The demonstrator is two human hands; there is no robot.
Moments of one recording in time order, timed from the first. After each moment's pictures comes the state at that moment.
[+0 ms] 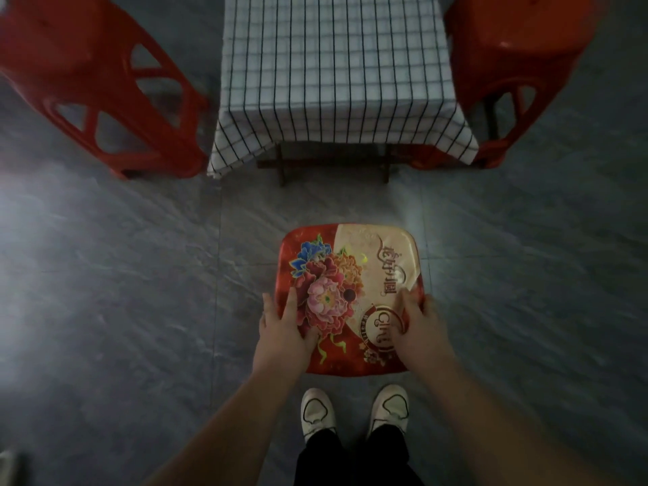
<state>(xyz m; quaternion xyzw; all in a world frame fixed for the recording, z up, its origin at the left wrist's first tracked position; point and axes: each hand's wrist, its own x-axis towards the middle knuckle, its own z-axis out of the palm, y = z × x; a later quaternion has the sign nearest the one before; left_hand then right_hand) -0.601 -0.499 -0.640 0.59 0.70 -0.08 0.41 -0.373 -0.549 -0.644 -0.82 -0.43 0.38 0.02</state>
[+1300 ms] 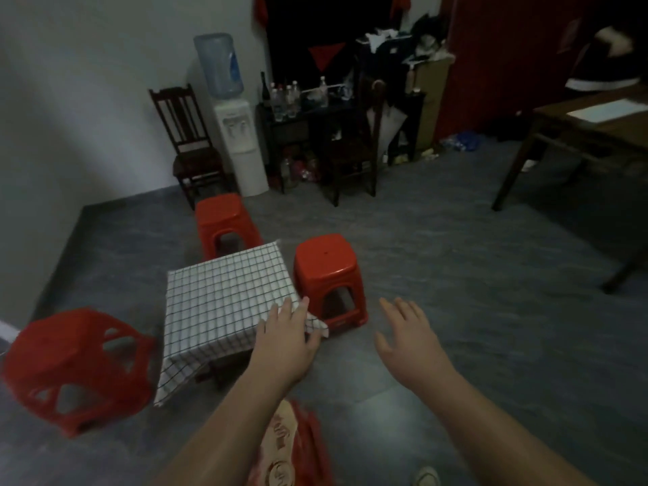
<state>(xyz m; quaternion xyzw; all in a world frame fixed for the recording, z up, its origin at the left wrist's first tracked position) -0.316 -0.477 -0.166 0.88 0.45 0.00 0.13 -0.132 -0.614 -0.166 -0.85 -0.48 0.14 0.17</state>
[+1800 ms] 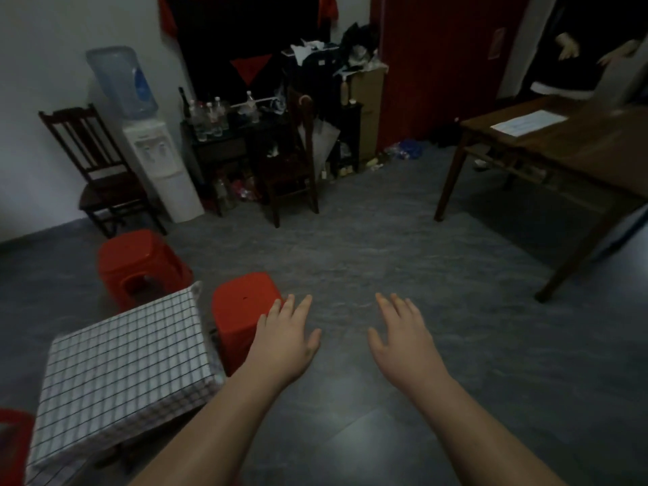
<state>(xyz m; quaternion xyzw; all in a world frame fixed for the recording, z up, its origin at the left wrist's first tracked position) 0.039 -0.450 -0.142 0.92 0.37 -0.02 0.14 0.189 -0.606 -0.146 -0.89 -0.41 0.09 0.21</state>
